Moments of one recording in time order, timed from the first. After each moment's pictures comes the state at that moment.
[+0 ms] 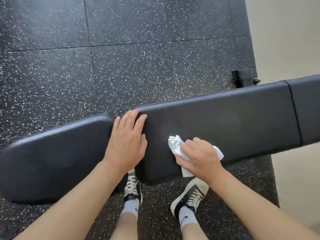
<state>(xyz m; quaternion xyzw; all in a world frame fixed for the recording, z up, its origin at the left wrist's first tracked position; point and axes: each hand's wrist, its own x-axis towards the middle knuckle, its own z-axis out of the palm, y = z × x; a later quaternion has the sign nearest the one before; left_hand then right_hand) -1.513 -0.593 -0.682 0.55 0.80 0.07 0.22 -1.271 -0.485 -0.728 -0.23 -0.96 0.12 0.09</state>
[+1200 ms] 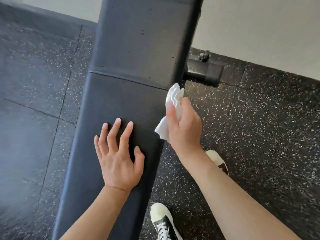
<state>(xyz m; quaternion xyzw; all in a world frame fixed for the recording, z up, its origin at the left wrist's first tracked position) -1.232 -0.360 -0.748 0.81 0.57 0.08 0.12 -1.039 -0.360 -0.768 -0.81 -0.30 0.26 0.42</state>
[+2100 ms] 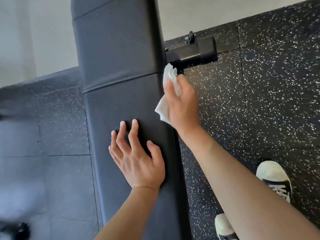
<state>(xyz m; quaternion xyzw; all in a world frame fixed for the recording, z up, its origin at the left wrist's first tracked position) -1.236 -0.362 -0.760 0.83 0.54 0.09 0.08 -1.068 -0.349 -0.790 -0.75 -0.10 0.26 0.60</state>
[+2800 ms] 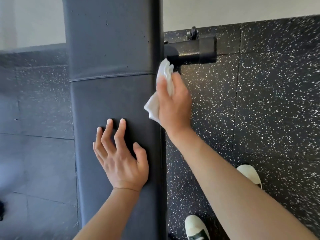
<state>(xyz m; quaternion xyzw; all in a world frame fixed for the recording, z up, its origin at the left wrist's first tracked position) -1.233 -0.362 -0.758 0.82 0.56 0.07 0.08 -1.056 -0.342 -0.784 -0.77 -0.12 0.27 0.57</state>
